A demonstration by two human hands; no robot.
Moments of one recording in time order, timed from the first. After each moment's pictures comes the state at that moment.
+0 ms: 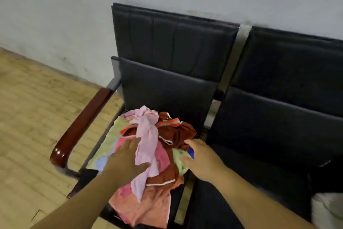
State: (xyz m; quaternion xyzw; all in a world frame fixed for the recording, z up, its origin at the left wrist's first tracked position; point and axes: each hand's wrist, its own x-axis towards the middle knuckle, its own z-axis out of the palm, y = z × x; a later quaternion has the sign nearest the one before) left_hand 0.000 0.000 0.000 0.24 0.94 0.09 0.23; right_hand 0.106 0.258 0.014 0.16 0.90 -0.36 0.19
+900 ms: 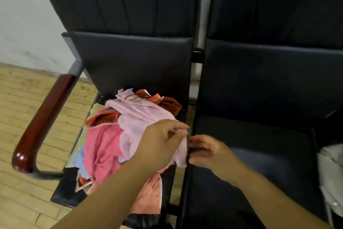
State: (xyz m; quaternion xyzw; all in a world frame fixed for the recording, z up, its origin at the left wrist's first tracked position) left_hand 0.065 0.157 -0.020 0.26 0.84 0.41 0.25; right_hand 0.191 0.306 -0.075 0.26 0.62 -0.73 0.13
